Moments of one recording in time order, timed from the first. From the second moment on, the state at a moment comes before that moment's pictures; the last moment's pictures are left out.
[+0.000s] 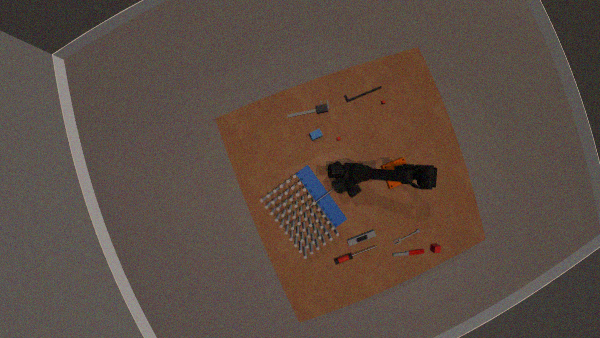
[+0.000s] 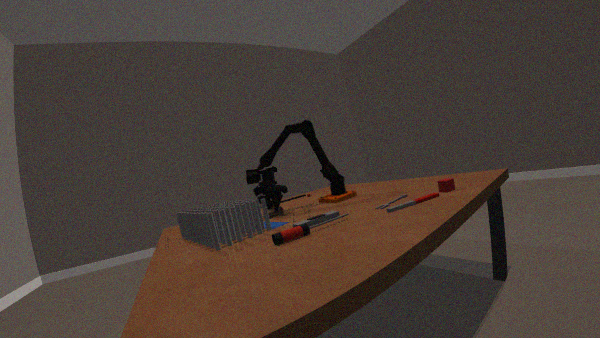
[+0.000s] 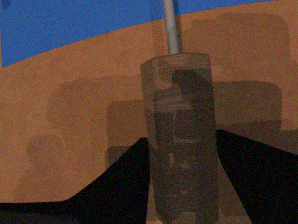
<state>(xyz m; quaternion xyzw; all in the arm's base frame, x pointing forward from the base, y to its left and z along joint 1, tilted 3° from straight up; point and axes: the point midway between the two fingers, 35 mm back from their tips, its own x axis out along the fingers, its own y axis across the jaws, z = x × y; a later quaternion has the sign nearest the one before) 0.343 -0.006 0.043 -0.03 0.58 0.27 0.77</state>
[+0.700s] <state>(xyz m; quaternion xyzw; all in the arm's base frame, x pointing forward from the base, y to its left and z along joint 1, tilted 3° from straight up) 0.329 -0.013 0.041 -0.03 0.58 0.27 0.77</state>
